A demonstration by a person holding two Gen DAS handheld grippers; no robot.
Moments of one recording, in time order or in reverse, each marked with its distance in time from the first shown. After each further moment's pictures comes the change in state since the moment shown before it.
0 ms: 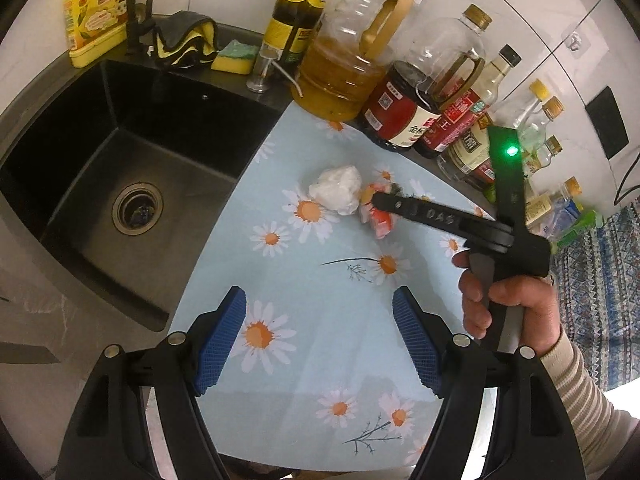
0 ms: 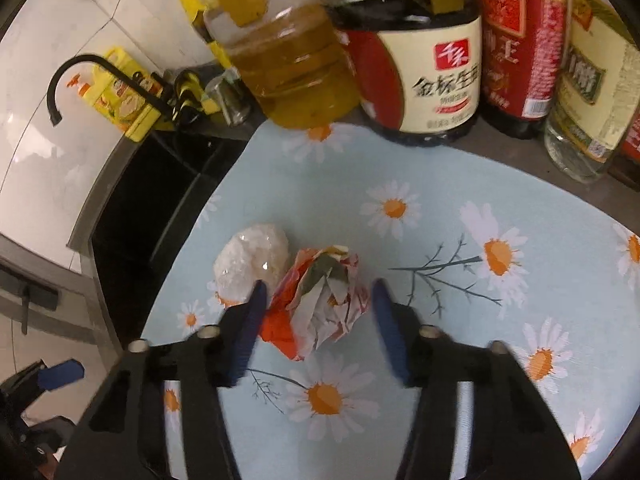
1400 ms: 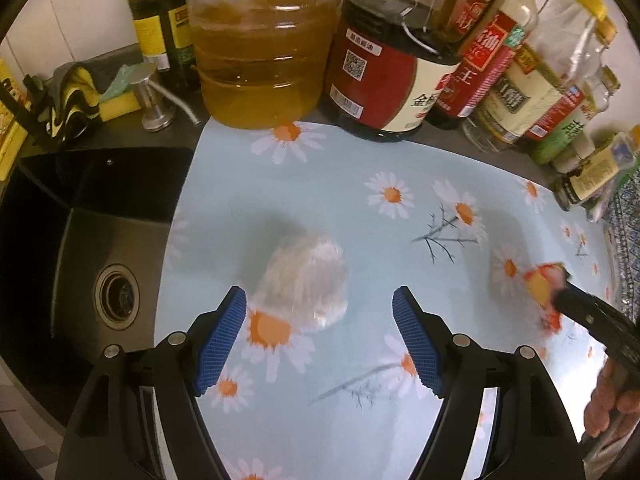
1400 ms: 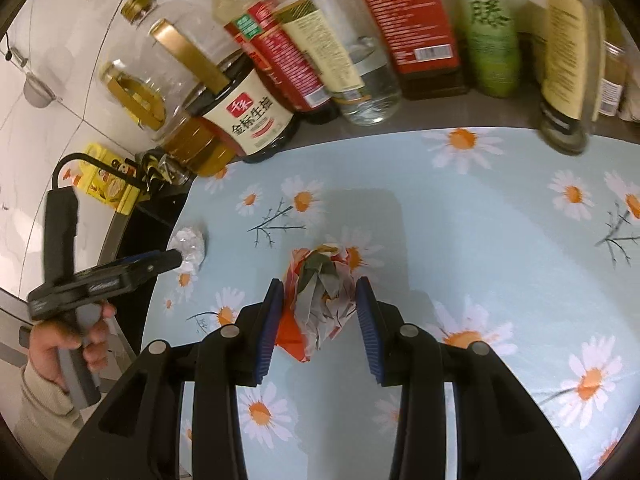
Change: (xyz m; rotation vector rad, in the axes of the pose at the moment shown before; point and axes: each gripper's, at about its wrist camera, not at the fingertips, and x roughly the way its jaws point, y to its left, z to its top) left arm 0.138 -0.052 0.087 0.269 0.162 0.138; right arm -0.106 -0.115 -0.081 0.289 -0.172 0.014
